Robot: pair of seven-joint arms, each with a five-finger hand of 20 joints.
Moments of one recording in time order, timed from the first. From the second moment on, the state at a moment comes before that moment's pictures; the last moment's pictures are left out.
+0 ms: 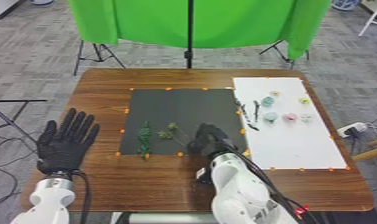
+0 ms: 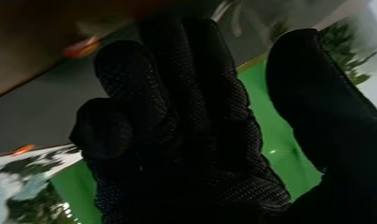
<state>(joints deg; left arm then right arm) 123.5 -65.2 -95.3 -119.9 1.1 9.7 17.6 -94.9 -73.4 53.5 -114.6 -136.0 -7.3 40.3</state>
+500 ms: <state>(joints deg) 123.3 -65.2 -94.6 -119.8 1.2 9.6 16.6 -95.1 -74.7 50.7 -115.1 -136.5 -9.3 39.2</state>
